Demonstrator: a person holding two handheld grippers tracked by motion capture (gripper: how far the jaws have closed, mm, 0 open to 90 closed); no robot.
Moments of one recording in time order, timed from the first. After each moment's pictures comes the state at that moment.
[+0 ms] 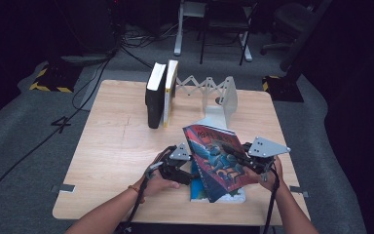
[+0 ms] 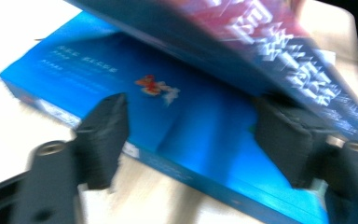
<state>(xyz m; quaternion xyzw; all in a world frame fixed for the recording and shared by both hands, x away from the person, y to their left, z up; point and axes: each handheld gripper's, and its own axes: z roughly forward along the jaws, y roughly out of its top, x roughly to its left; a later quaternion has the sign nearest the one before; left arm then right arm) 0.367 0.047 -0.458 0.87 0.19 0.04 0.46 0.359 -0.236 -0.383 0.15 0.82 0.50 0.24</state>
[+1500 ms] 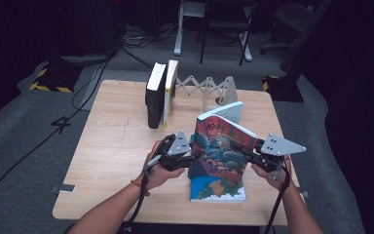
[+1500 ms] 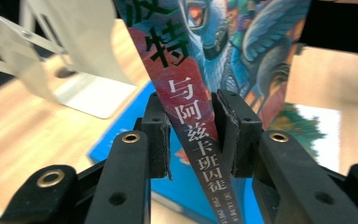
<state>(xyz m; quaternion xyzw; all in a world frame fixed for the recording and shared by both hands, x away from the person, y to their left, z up) 0.362 0.048 -0.399 0.83 0.18 0.18 0.49 0.353 -0.251 -0.360 0.15 0.79 0.54 0.26</state>
